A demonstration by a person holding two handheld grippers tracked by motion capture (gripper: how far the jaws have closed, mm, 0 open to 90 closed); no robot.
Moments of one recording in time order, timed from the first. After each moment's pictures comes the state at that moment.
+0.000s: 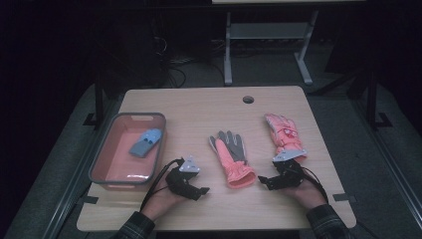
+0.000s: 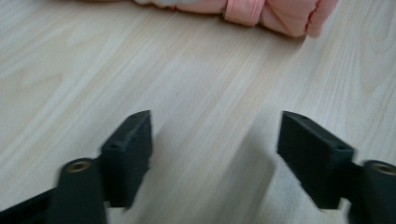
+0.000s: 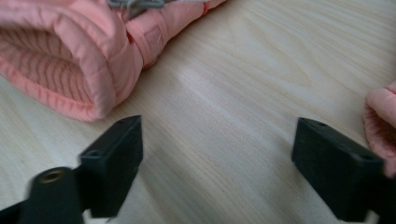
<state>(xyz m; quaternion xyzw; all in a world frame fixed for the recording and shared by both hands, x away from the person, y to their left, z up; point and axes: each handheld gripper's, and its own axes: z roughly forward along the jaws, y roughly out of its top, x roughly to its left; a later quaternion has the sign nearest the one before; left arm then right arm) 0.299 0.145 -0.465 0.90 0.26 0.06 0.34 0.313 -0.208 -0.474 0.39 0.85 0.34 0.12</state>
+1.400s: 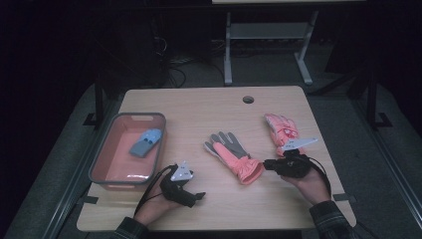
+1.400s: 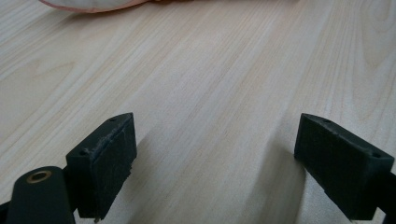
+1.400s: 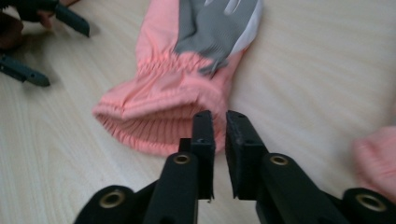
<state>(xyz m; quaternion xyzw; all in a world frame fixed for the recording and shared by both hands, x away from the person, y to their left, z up) 0.288 0.163 -0.477 0.89 0.24 0.10 0.38 0.323 -0.222 -0.435 0.37 0.83 0.41 0.06</state>
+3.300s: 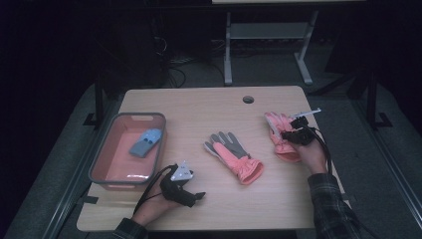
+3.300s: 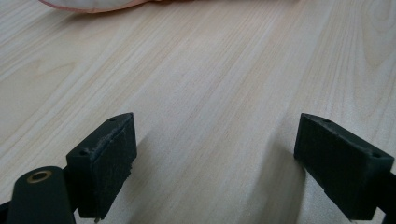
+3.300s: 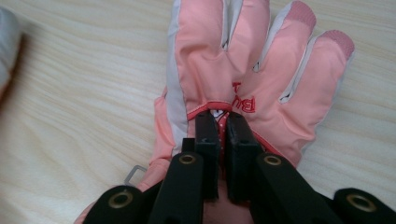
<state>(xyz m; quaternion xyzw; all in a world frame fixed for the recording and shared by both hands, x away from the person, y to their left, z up) 0.288 0.162 -0.477 0.89 0.24 0.10 0.38 0.430 -0.268 -0.447 0.53 0.78 0.31 0.15</state>
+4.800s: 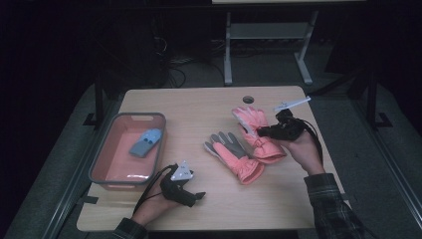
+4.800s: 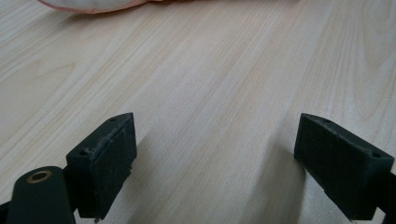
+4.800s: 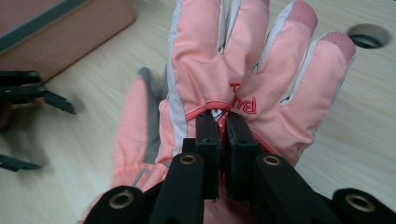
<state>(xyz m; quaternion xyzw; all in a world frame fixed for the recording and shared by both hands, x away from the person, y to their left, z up) 0.289 0.162 -0.477 0.89 0.24 0.10 0.38 0.395 -0.198 -0.366 0.39 0.83 0.41 0.05</state>
